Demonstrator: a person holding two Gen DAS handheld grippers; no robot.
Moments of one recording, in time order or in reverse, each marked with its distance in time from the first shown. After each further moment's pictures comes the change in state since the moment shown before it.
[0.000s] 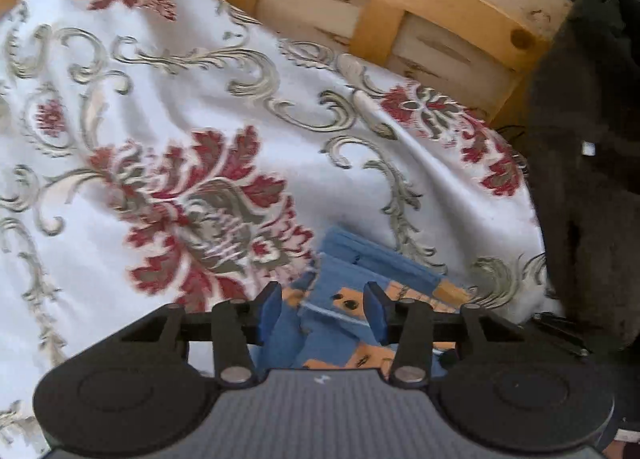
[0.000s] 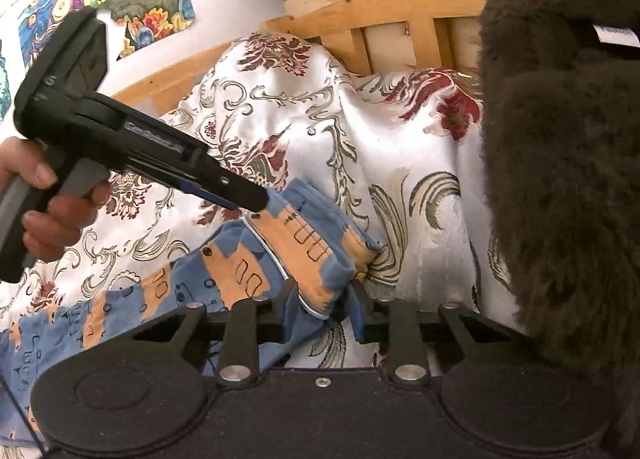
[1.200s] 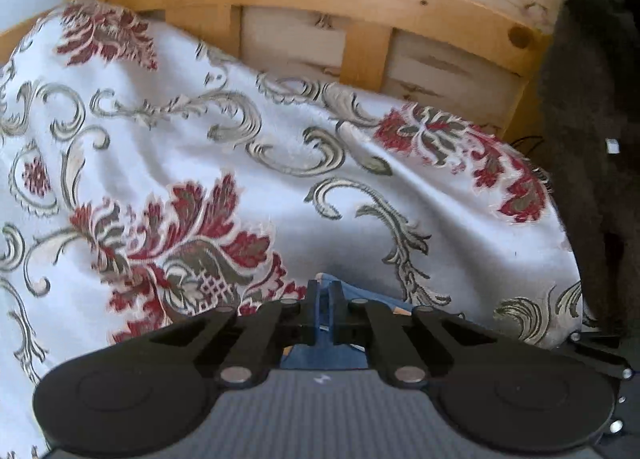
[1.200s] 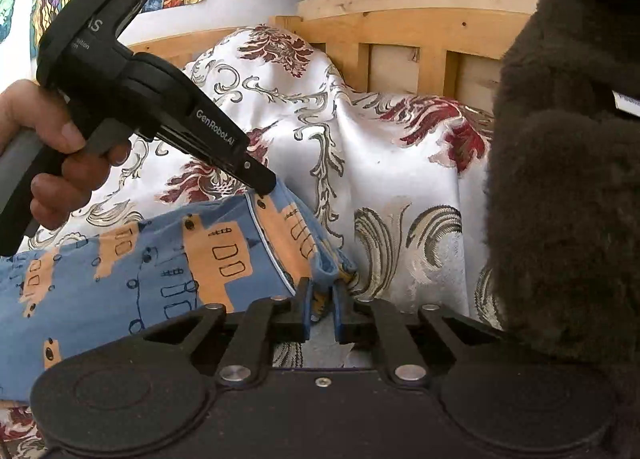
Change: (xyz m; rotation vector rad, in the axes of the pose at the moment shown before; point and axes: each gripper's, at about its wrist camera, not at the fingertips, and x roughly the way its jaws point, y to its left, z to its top) left arm 0.033 -0.024 0.007 0.075 -0.125 0.128; right arm 0.009 0.012 -0.003 -0.191 -0.055 -0.140
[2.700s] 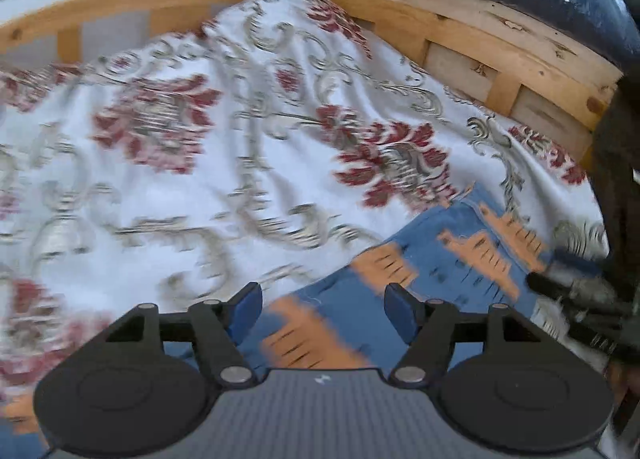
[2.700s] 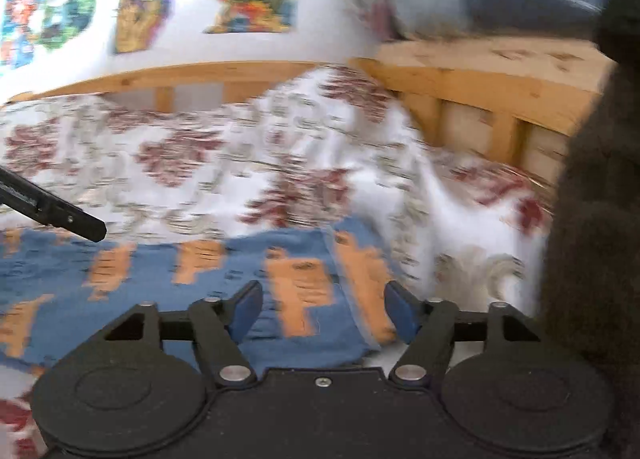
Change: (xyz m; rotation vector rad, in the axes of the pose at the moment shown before) left arm -0.151 0.064 -0.159 -0.339 -0.127 0.268; right arm -0.027 0.034 0.006 -0.200 -0.087 0.232
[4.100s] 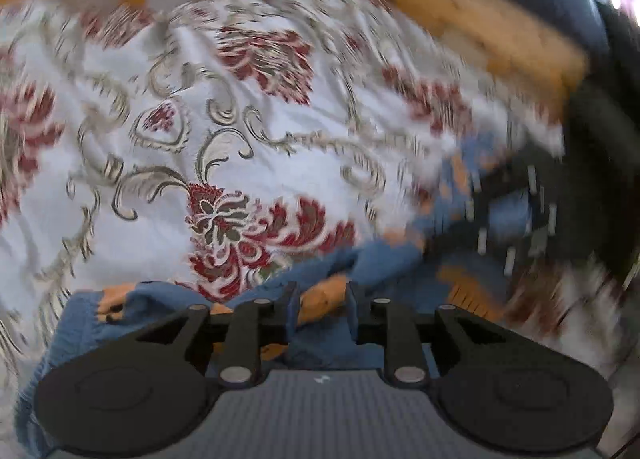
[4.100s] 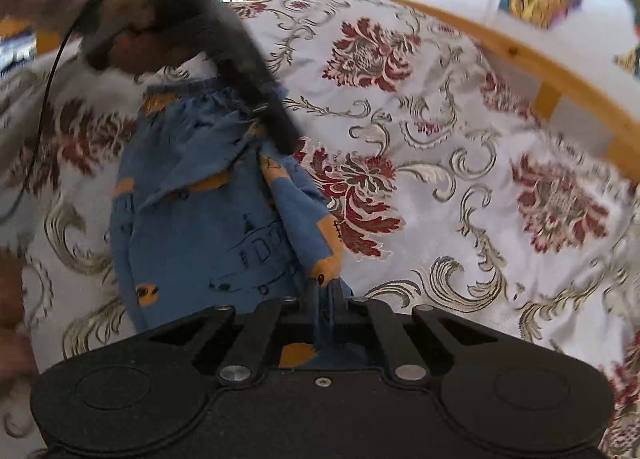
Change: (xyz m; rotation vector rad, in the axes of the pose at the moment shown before) left arm -0.095 0.168 -0.042 -0.054 0.147 -0.162; right arm 0.070 0.174 0.042 -0.700 0.085 0.733
